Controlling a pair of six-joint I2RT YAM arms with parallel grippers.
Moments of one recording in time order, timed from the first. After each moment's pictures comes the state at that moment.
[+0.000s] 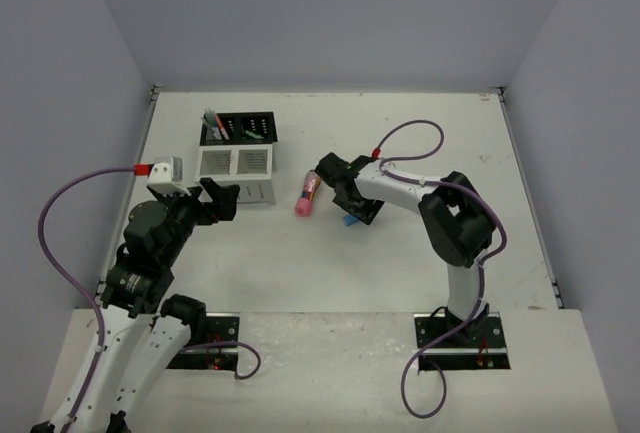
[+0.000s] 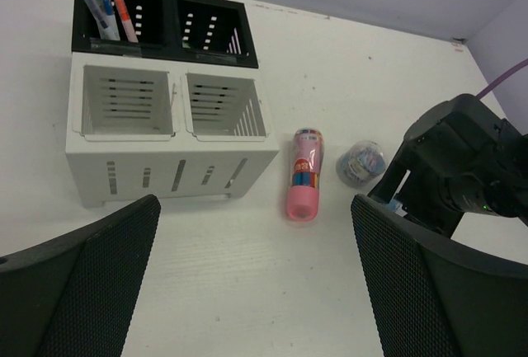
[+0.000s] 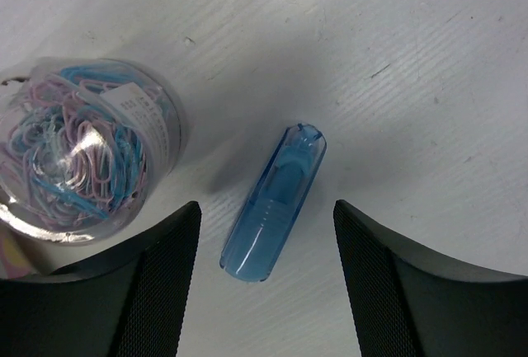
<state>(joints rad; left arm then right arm) -0.30 0.47 0.69 -0.41 -0.06 -0.39 0.75 1.97 1.38 -0.88 0.50 1.40</state>
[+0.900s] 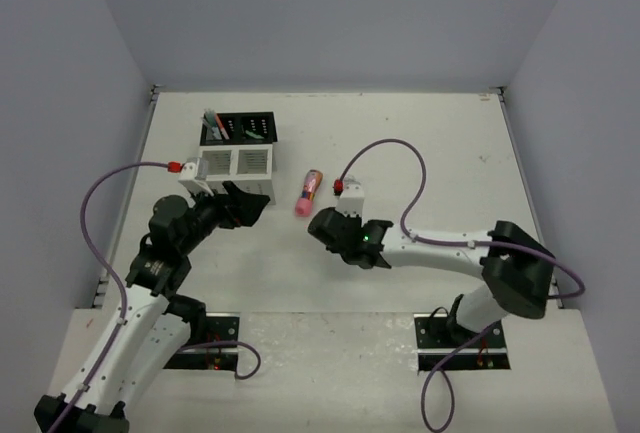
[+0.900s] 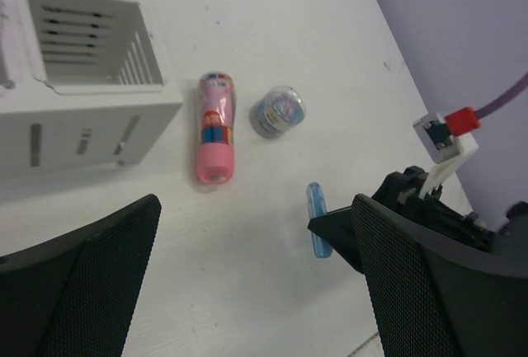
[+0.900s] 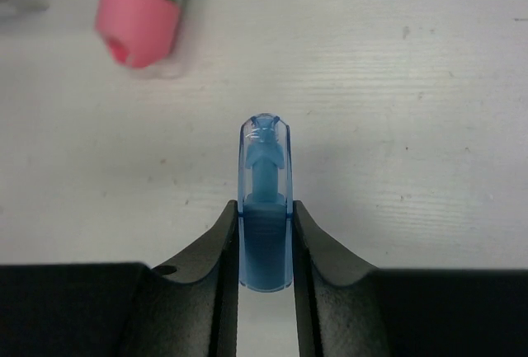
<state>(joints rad) -0.30 0.57 0.51 -0.16 0.24 -0.58 1.11 1.54 0.93 -0.40 0.60 0.96</state>
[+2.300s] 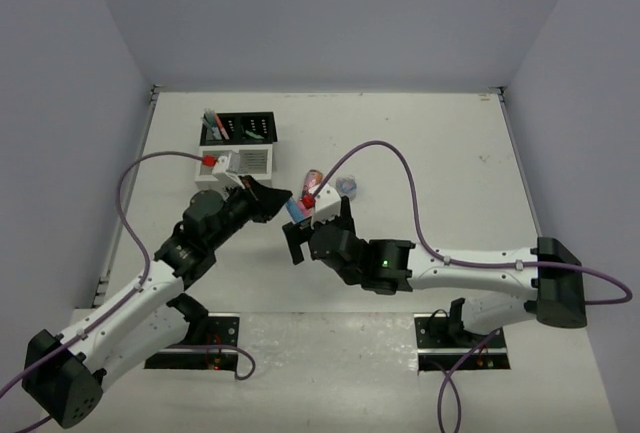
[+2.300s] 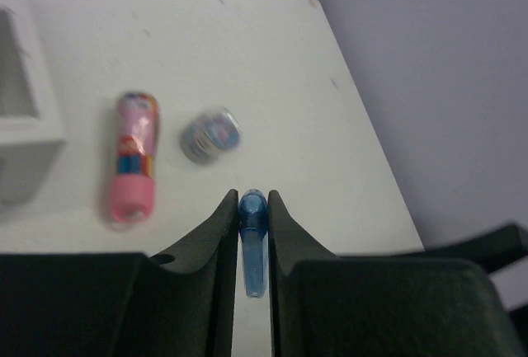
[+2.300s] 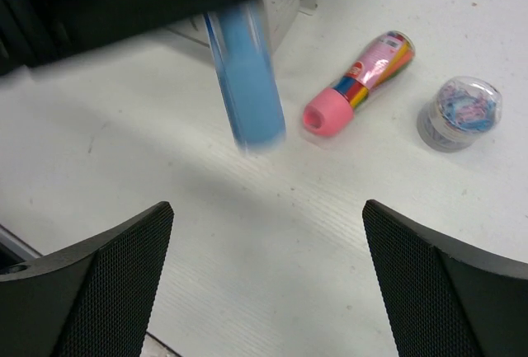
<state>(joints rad) -0.58 0.80 0.50 0.15 0.07 -0.75 1.34 1.35 0.96 -0.14 0.70 0.45</state>
